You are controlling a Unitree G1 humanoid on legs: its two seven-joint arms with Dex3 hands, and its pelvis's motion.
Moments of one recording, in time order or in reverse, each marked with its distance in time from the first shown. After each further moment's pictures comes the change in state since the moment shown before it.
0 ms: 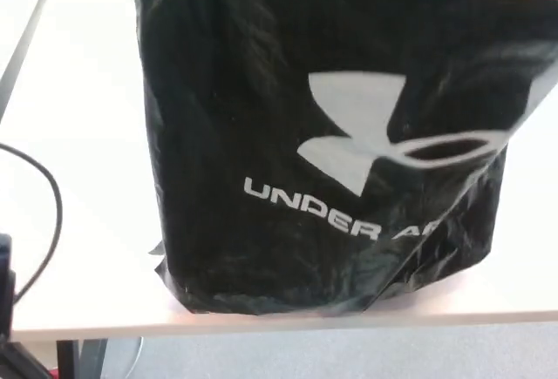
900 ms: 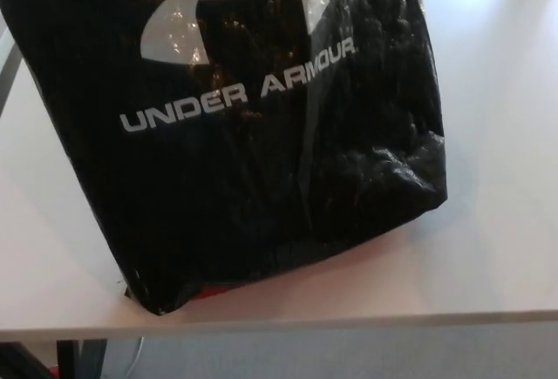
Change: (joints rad) left_arm 0.676 0.120 0.511 -0.260 0.115 -0.125 0.090; right_arm 1.006 -0.215 -0.420 -0.226 -0.167 -0.145 0.104
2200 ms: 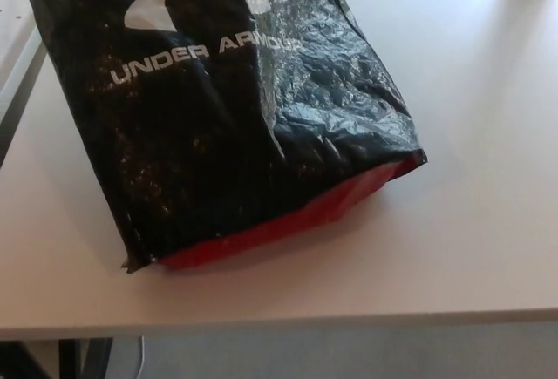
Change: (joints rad) left_arm 1.375 -0.703 -0.144 0.002 -0.118 -0.450 -0.156; right_arm 1.081 0.406 0.261 -0.083 -0.297 -0.466 0.157
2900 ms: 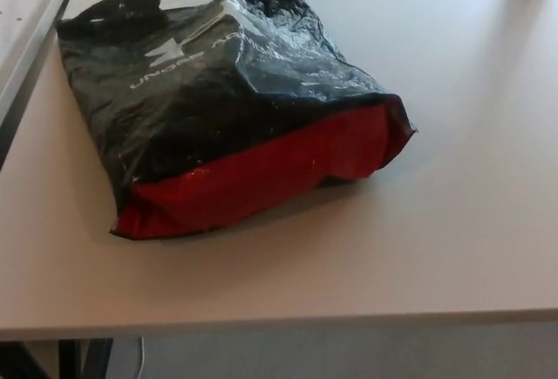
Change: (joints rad) left_arm 0.066 0.113 -0.182 0.283 0.057 -0.311 -0.039; right_arm -0.114 -0.211 0.182 0.250 -0.225 -0.176 0.020
